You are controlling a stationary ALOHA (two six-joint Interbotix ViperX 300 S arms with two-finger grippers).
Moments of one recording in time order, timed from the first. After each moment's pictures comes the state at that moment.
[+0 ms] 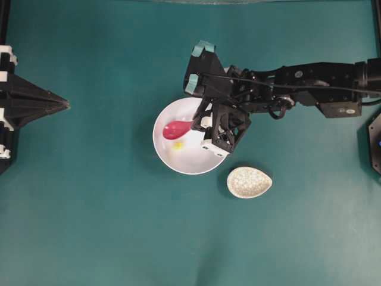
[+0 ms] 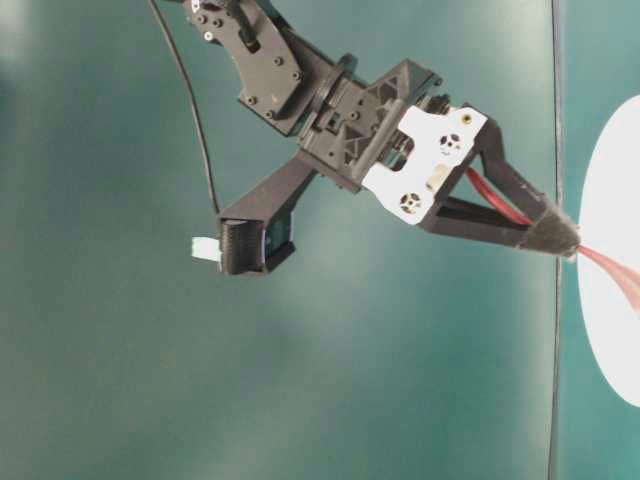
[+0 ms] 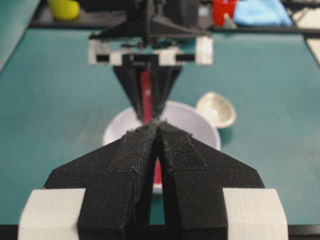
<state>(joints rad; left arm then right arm) 0.04 -1.03 1.15 0.01 -0.04 0.00 -0.11 0.06 0.45 0.21 0.34 0.05</state>
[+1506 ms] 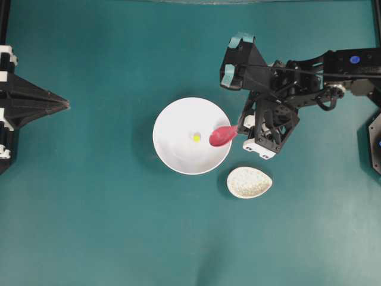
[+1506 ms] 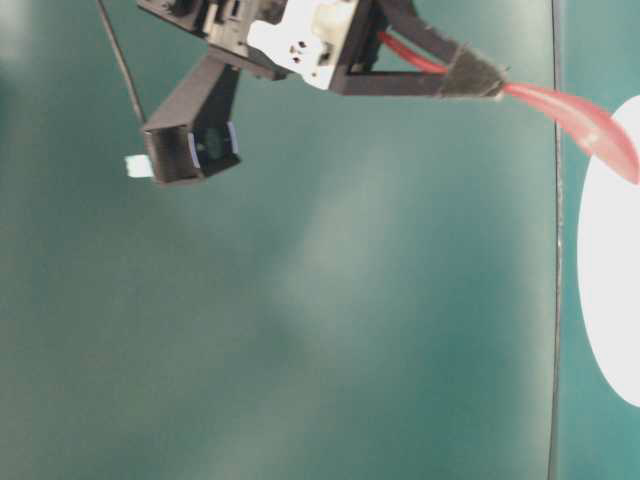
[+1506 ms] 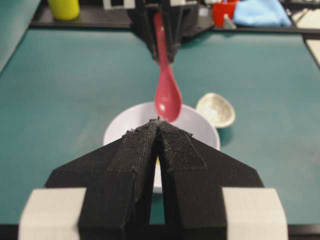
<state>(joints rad) 0.04 -1.03 1.15 0.01 -0.04 0.00 -0.11 -0.16 0.50 0.18 0.72 0.17</state>
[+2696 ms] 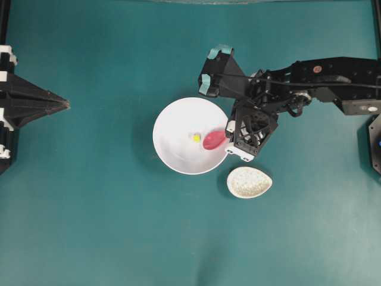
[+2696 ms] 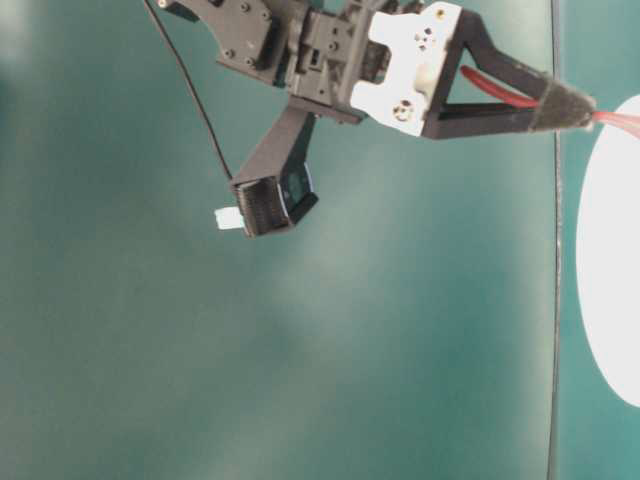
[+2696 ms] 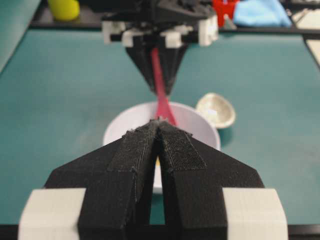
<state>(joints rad) 0.04 -1.03 1.15 0.01 -0.04 0.00 -0.11 -0.02 0.47 0.18 0.66 0.18</state>
